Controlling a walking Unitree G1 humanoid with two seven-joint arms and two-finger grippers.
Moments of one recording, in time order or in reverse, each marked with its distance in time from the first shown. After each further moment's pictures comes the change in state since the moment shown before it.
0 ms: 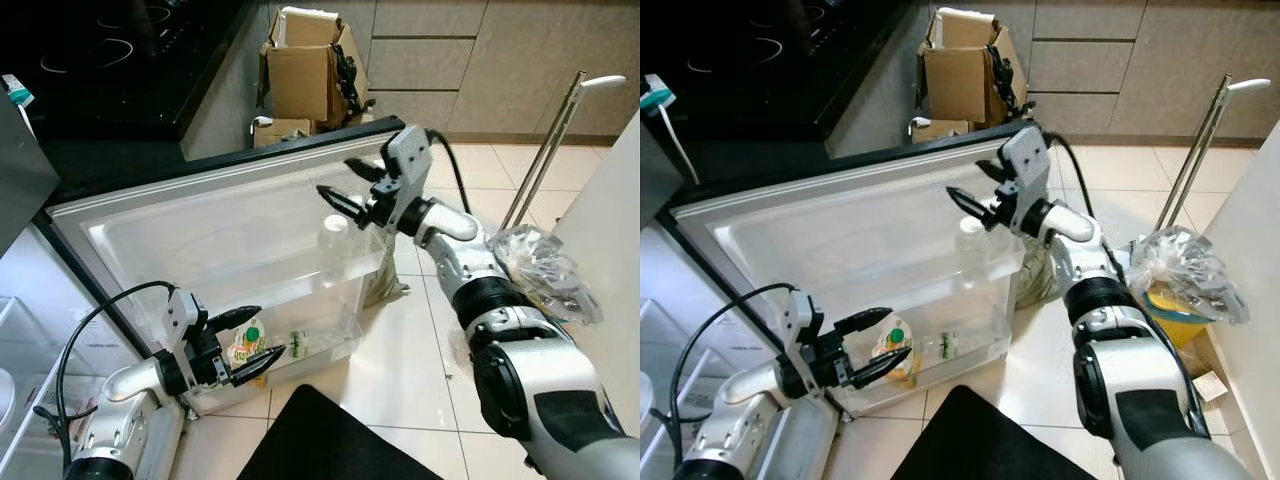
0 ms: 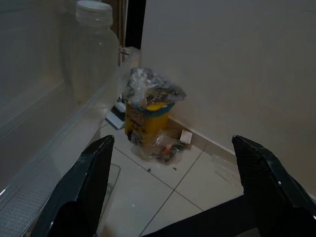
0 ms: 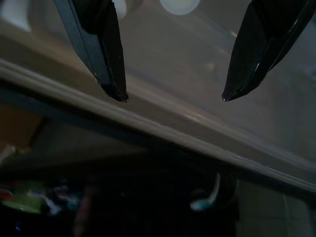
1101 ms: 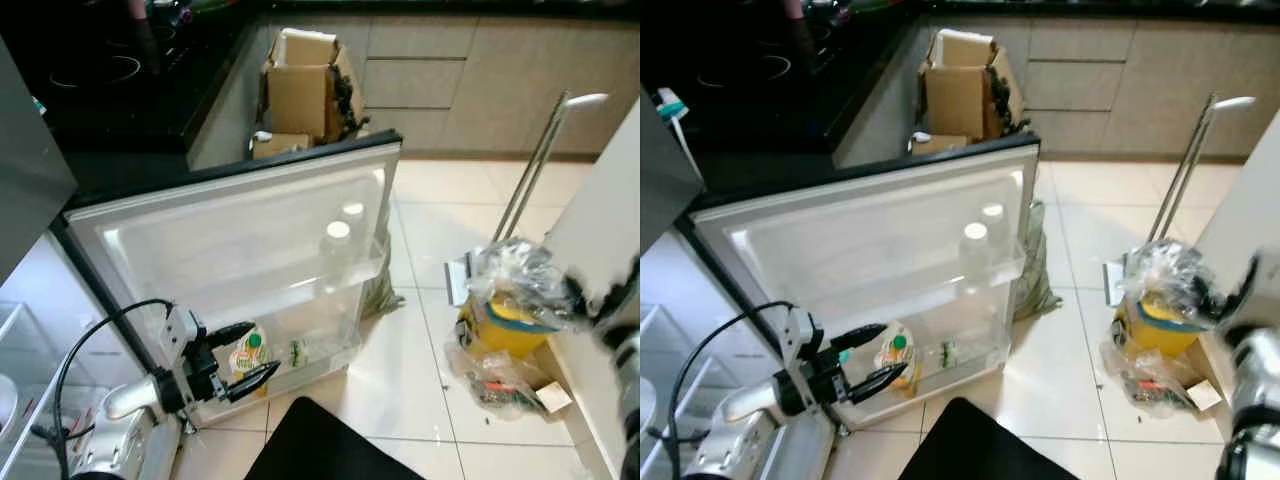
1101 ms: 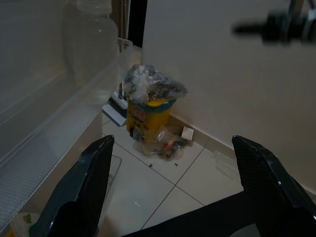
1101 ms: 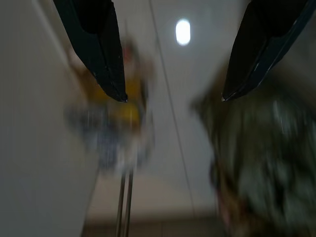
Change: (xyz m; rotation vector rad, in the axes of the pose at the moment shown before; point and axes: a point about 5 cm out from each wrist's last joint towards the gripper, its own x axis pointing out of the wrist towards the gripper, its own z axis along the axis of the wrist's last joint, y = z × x) left arm -0.009 -0.006 -0.021 -0.035 0.045 0.041; right arm -0.281 -0.026 -0.119 0.224 0.571 -1.133
